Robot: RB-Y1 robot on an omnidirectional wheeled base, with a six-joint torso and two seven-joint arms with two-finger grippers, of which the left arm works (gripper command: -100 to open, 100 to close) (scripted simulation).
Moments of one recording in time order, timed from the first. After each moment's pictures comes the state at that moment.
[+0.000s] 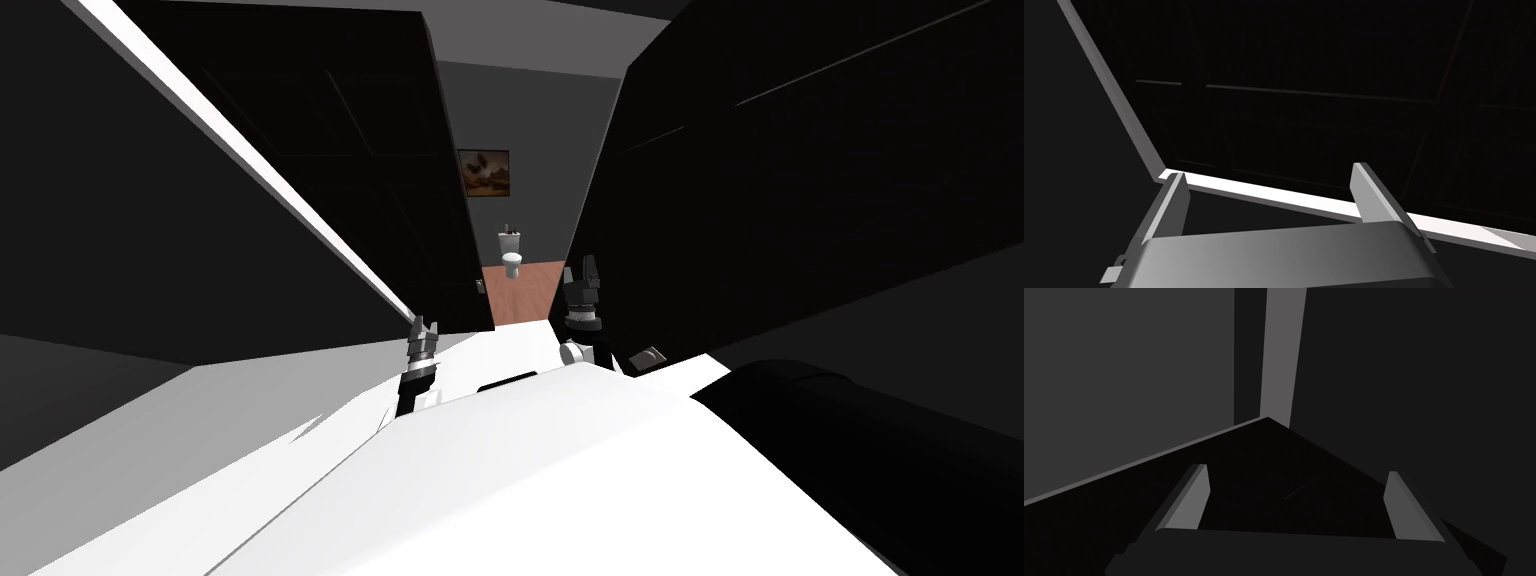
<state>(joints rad) 0.39 0.10 0.01 -1.74 -0.06 -0.59 0.16</state>
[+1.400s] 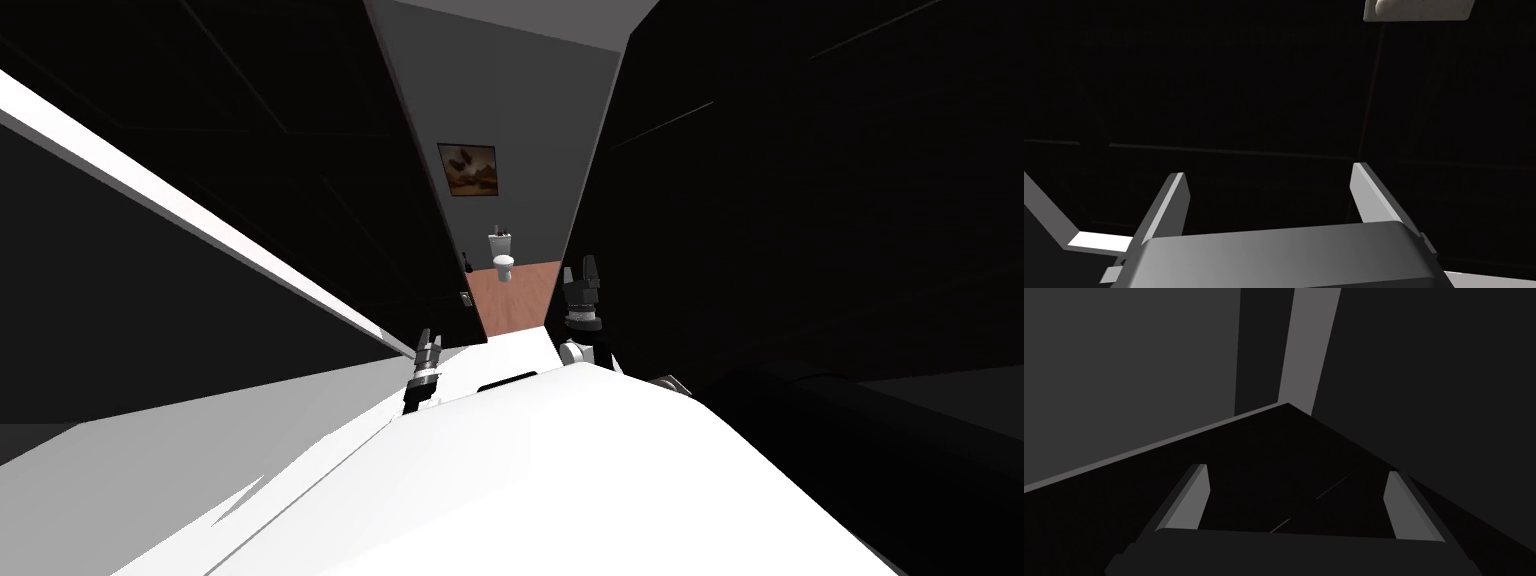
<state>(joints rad) 0.32 0.15 0.03 -1.43 -0.04 -0.67 0.18</state>
